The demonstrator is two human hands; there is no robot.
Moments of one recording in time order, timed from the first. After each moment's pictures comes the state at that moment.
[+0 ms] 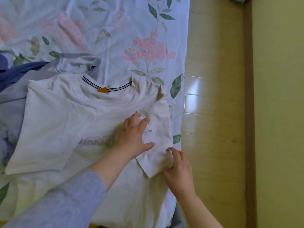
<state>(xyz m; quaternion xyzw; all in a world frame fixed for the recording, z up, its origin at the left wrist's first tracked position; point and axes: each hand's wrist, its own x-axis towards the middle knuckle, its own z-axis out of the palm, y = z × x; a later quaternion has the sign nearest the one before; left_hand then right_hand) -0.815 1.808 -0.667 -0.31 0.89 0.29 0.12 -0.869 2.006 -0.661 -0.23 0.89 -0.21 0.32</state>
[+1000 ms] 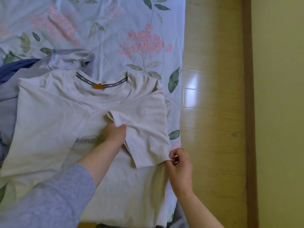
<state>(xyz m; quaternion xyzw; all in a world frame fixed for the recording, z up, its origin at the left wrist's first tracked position) -0.802 1.785 -0.700 -0.69 0.50 0.52 0.05 -0.863 2.009 -0.673 -0.05 0.85 -0.42 0.31</state>
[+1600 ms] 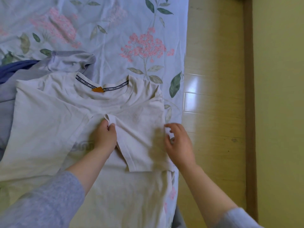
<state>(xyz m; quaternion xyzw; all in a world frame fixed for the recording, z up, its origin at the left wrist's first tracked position) -0.786 1.771 -0.703 -0.64 0.60 0.47 -0.02 -0.932 1.950 -0.668 -0.31 0.87 -0.30 0.24</state>
